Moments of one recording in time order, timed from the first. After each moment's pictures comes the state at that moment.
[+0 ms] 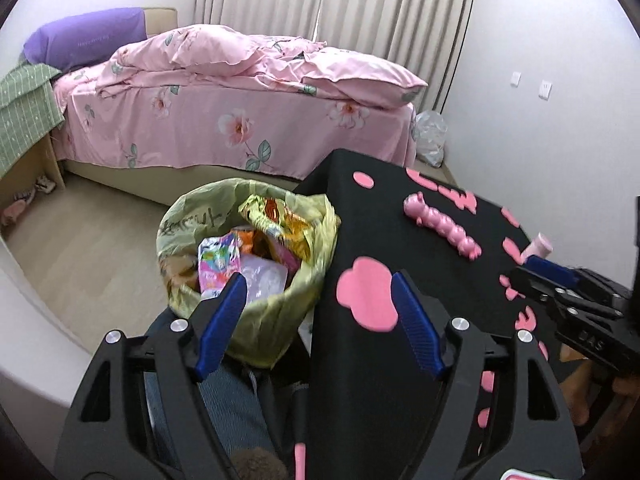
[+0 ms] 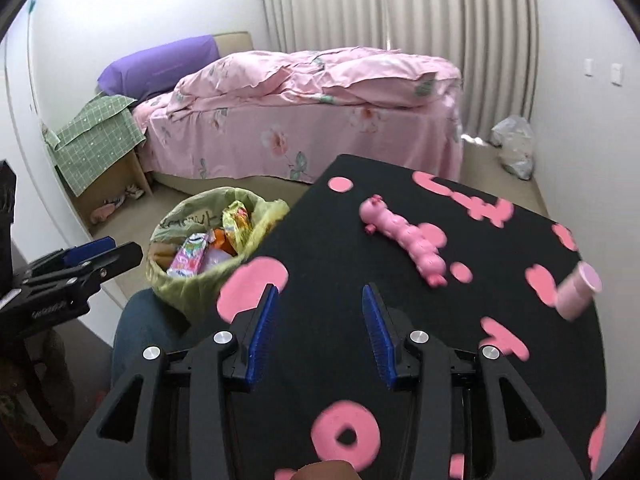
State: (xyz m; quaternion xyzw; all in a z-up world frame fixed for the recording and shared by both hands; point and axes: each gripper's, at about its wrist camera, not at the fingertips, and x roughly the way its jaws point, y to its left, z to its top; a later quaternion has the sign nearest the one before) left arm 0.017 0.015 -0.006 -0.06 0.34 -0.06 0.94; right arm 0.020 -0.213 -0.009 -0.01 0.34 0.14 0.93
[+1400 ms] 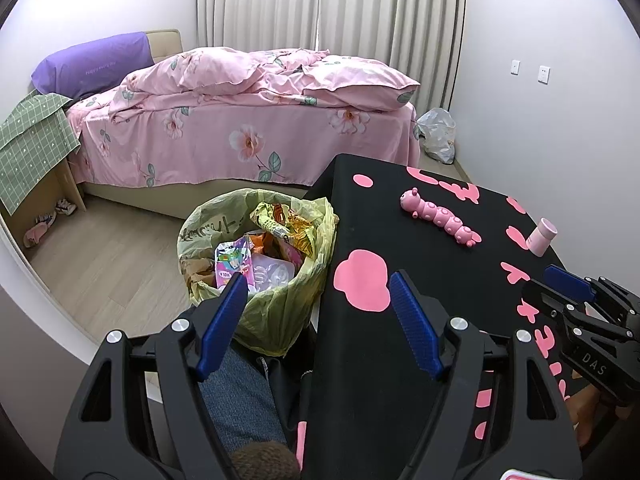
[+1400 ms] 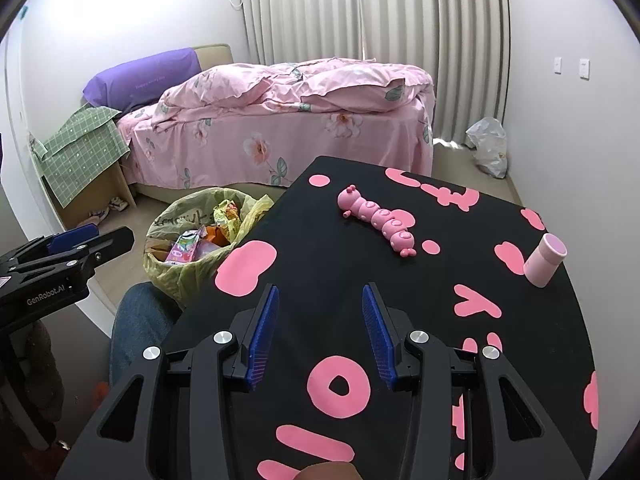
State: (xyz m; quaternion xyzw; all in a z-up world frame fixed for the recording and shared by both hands) left arm -0.014 -0.006 0.012 -0.02 0.33 -0.03 0.94; right arm -0.024 -0.220 -0.007 0.00 0.33 0.11 0.94
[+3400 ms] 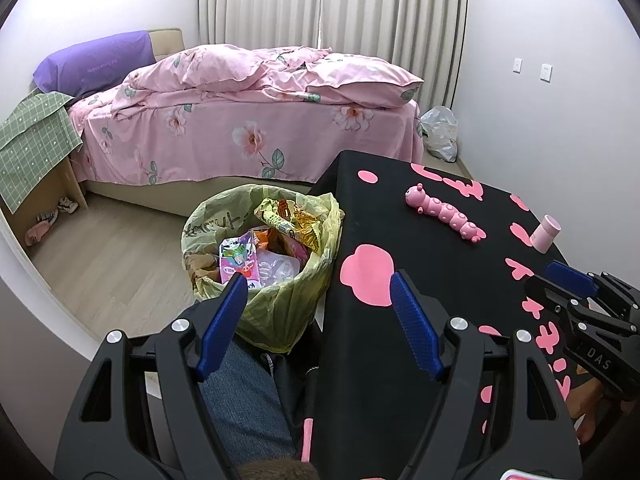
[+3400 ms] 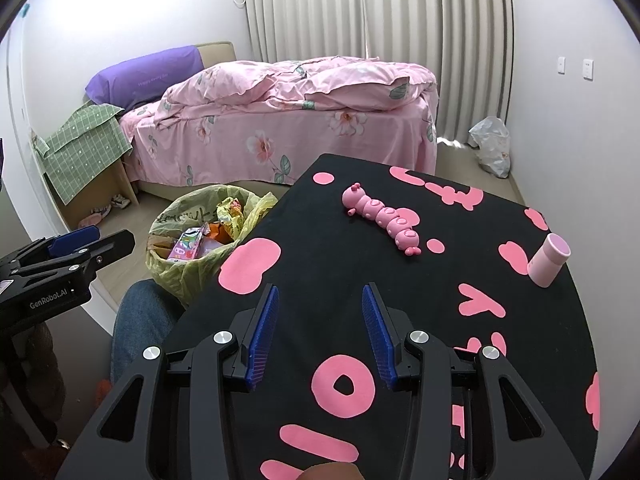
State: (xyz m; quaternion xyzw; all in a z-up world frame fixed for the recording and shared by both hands) left arm -0.016 0.001 0.007 -0.02 0.33 -0.03 0.94; right arm -0.024 -0.217 -0.009 0.00 0.33 0.11 0.94
